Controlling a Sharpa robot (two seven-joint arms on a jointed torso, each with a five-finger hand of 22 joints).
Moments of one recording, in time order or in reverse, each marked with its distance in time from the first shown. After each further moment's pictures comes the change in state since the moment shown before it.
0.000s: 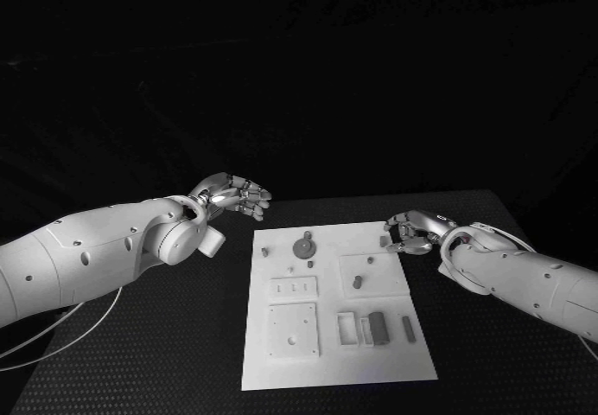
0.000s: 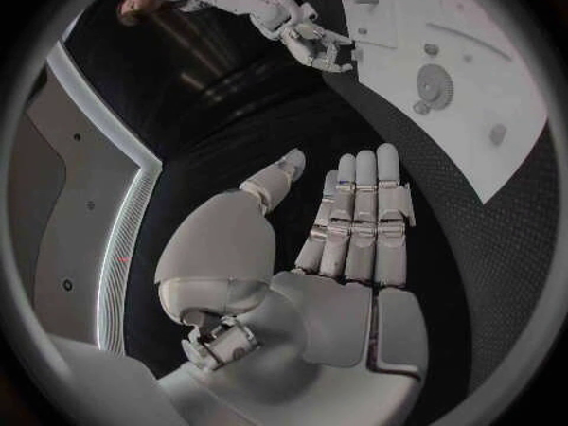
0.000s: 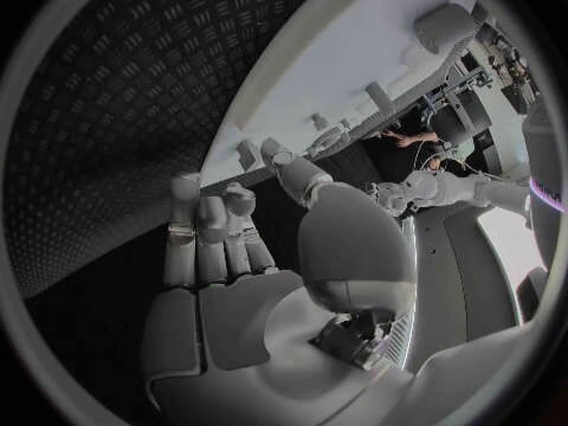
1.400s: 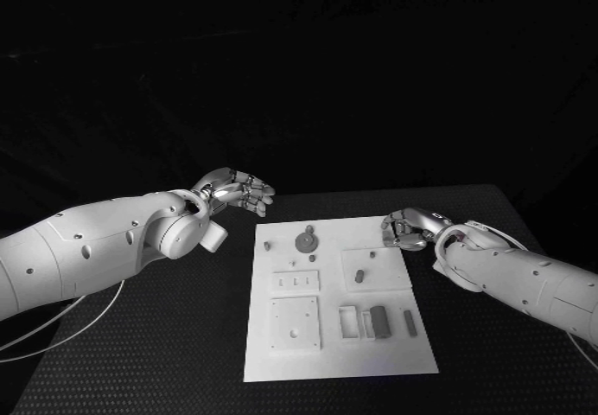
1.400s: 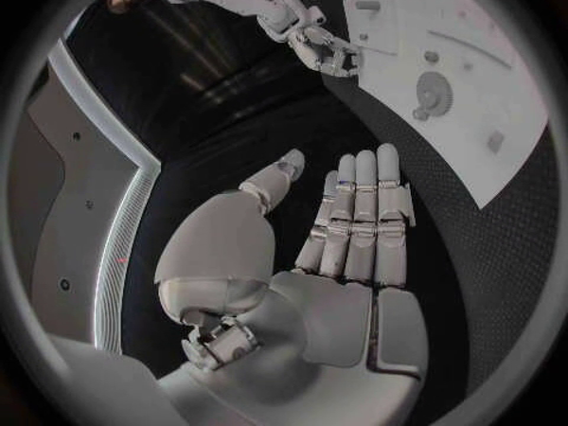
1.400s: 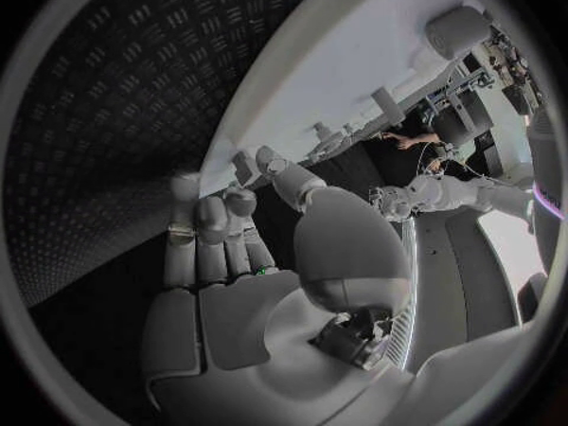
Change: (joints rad) left arm 0.000 -0.008 0.000 0.016 -0.001 0.007 -0.013; left_hand -0.004 -0.004 0.000 0.000 0.000 -0.004 0.004 -0.004 -0.001 0.000 0.000 -0.003 0.000 0.000 0.000 -0.004 0.003 -0.004 0.000 0.000 -0.004 0.001; right arm -0.016 0.048 0.000 -0.049 0.000 -0.016 0.001; right_hand -0.009 0.070 -0.003 0.003 0.000 0.003 -0.003 0.055 0.034 0.000 0.000 0.010 -0.015 0.016 -0.023 0.000 0.001 0.002 0.011 -0.004 0.004 0.000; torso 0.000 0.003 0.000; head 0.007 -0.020
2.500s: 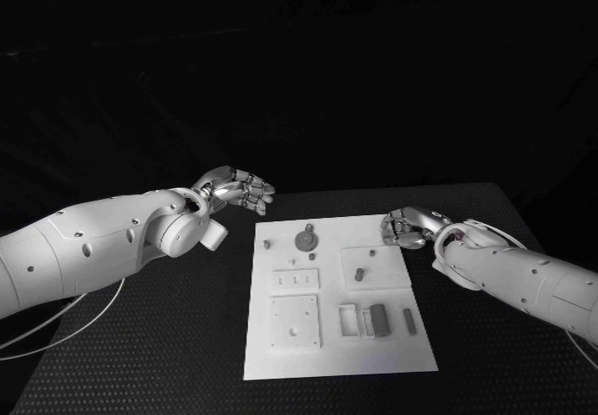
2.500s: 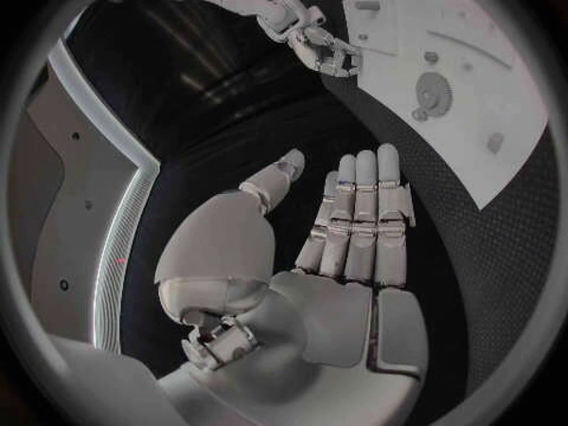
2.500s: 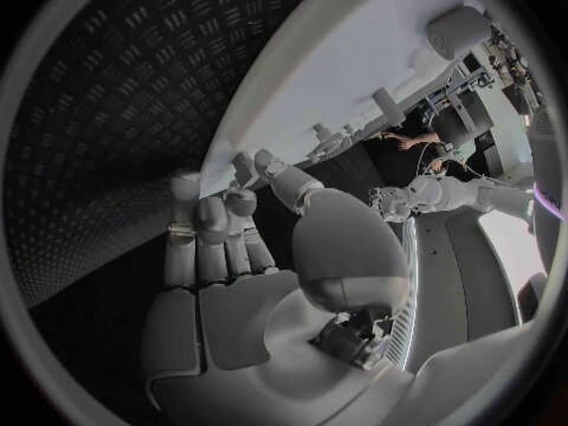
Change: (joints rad) left arm 0.000 0.004 0.000 -0.005 0.000 0.003 -0.004; left_hand 0.000 0.000 0.000 0.000 0.000 0.000 0.000 -0.004 0.000 0.000 0.000 -0.004 0.000 0.000 0.000 -0.004 0.002 -0.005 0.000 0.000 0.000 0.001; right arm -0.001 0.003 0.000 -0.002 -0.001 0.001 -0.002; right_hand -0.004 0.035 0.000 0.000 0.000 0.004 -0.004 0.033 0.033 0.006 -0.006 0.000 -0.005 0.003 -0.015 0.000 0.000 0.000 0.005 -0.001 0.000 0.000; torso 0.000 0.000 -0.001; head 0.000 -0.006
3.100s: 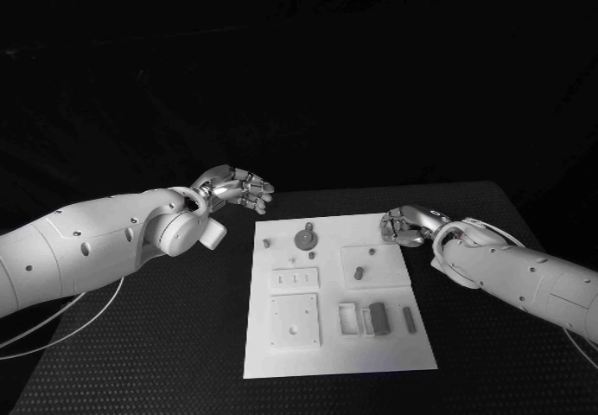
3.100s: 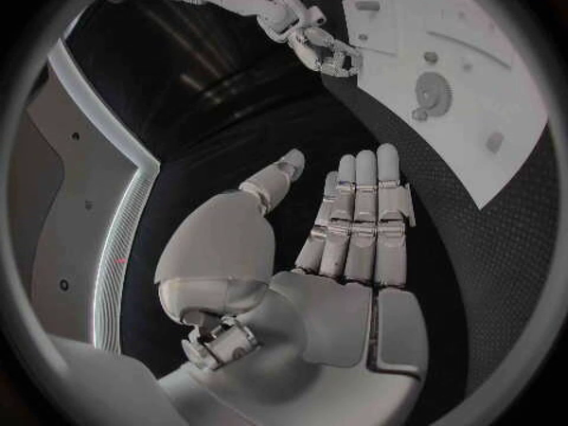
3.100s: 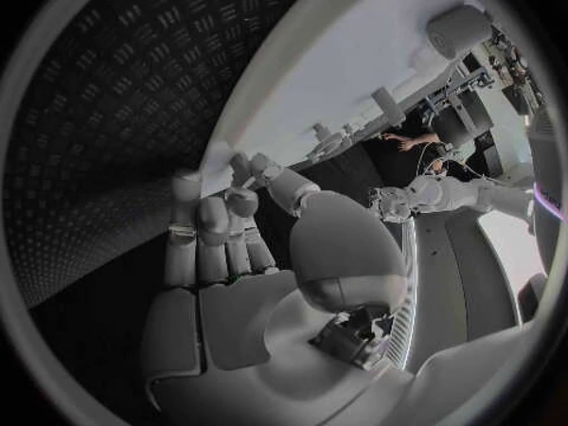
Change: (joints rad) left arm 0.000 -0.001 0.000 0.001 0.000 0.000 0.000; left_hand 0.000 0.000 0.000 0.000 0.000 -0.004 0.004 0.000 0.000 0.000 0.000 0.000 0.000 0.000 0.000 0.000 0.001 0.010 0.000 0.000 0.000 0.001; right arm 0.000 0.003 0.000 0.000 -0.002 -0.002 -0.002; right_hand -0.002 0.035 0.003 -0.003 0.000 0.012 -0.012 0.025 0.040 0.016 -0.016 0.000 -0.004 0.010 -0.018 0.000 0.001 0.007 0.005 -0.002 0.004 0.000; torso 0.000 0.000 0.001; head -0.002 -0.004
